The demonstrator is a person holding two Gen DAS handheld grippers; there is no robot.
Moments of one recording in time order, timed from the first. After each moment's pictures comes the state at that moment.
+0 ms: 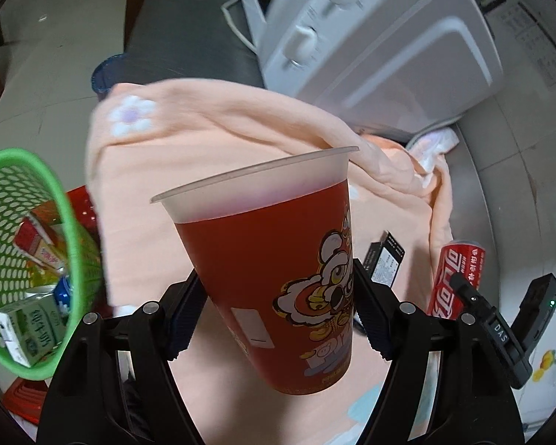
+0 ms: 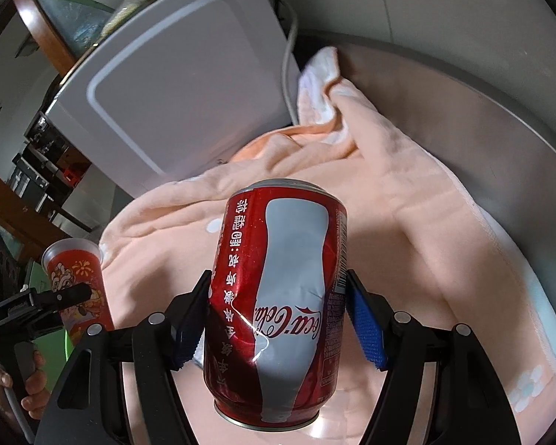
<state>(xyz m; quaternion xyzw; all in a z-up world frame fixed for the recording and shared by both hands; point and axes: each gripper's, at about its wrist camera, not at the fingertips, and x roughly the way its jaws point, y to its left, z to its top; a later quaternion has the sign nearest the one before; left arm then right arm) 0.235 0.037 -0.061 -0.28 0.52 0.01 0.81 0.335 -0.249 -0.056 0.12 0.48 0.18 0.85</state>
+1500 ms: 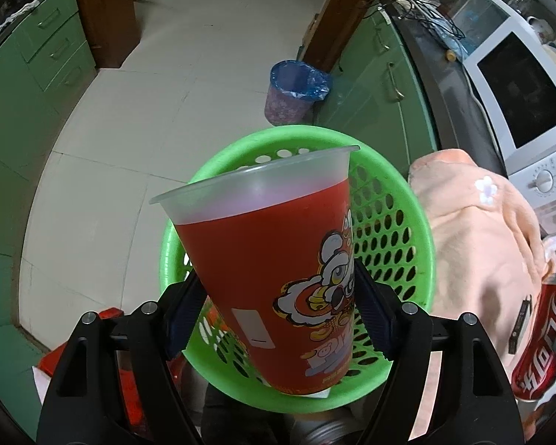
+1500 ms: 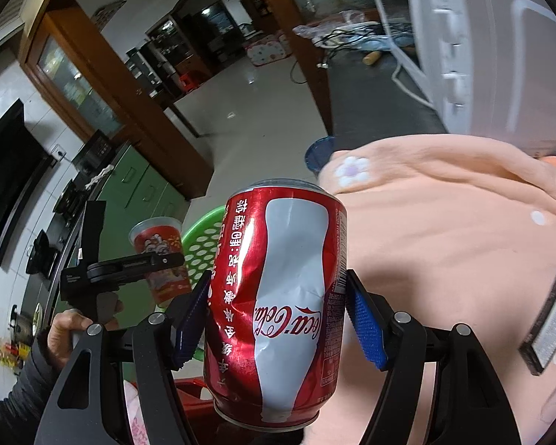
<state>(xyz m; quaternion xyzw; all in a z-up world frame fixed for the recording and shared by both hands) 0.075 0.299 -0.115 -0.31 0.51 0.24 0.77 0.237 0.051 -0.036 0.01 0.48 0.43 0.76</state>
